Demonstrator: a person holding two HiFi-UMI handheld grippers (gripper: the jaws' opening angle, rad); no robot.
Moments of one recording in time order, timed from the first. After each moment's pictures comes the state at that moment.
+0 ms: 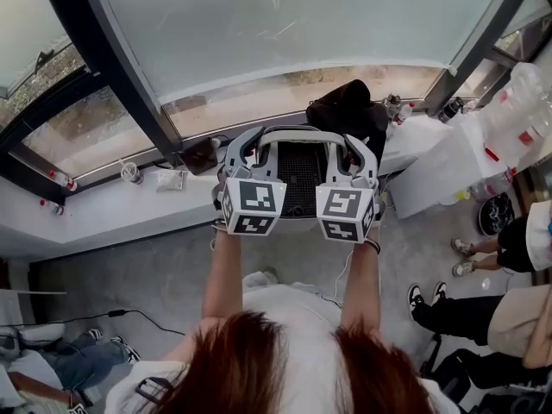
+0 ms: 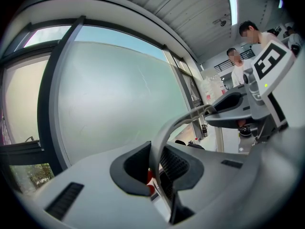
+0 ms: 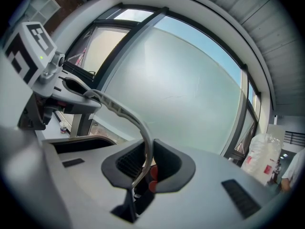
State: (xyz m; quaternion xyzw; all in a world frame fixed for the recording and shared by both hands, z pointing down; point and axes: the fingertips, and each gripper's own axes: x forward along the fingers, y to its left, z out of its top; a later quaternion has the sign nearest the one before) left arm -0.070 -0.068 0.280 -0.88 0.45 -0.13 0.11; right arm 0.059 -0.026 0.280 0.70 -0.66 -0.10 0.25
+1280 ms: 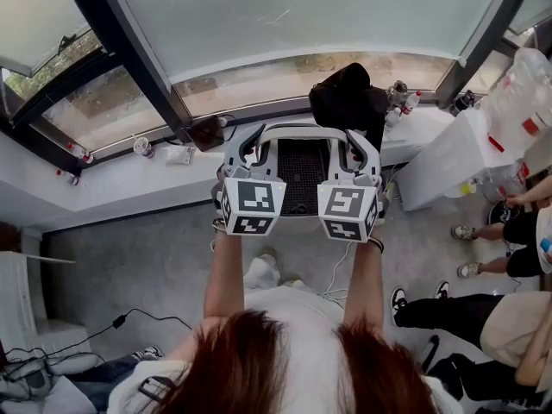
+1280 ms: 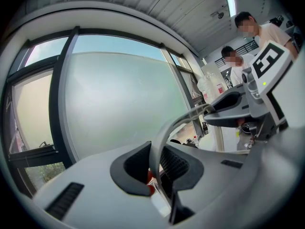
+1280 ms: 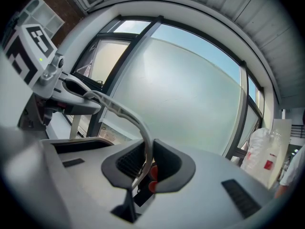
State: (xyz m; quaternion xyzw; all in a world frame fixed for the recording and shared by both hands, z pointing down) left arm -0.028 0.038 0.269 -0.86 0.48 -0.15 0.11; right arm 0.104 0.067 0.272 0.67 -0.70 -0.10 0.22
